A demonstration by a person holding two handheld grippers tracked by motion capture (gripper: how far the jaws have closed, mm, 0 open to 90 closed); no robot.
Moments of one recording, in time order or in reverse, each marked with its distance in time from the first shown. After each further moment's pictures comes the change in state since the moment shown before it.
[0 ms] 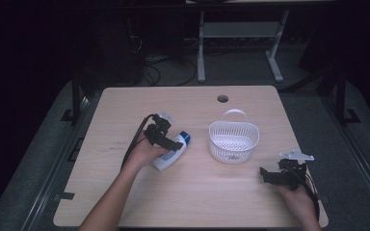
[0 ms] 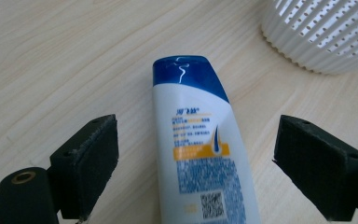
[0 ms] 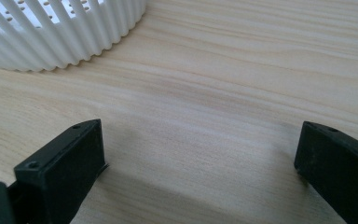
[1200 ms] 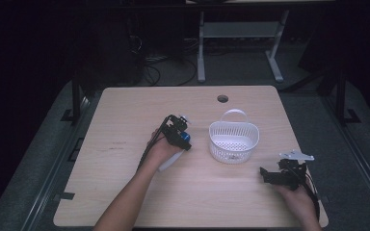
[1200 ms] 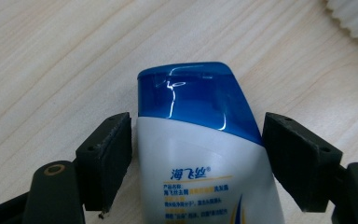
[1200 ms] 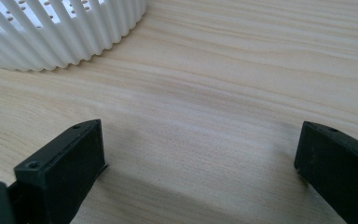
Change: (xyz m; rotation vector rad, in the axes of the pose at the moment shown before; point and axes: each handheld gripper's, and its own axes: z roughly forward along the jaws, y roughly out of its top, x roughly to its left) left arm -0.011 0.022 0.059 0.198 0.098 0.035; right arm 0.000 0.000 0.000 0.000 0.003 -0.002
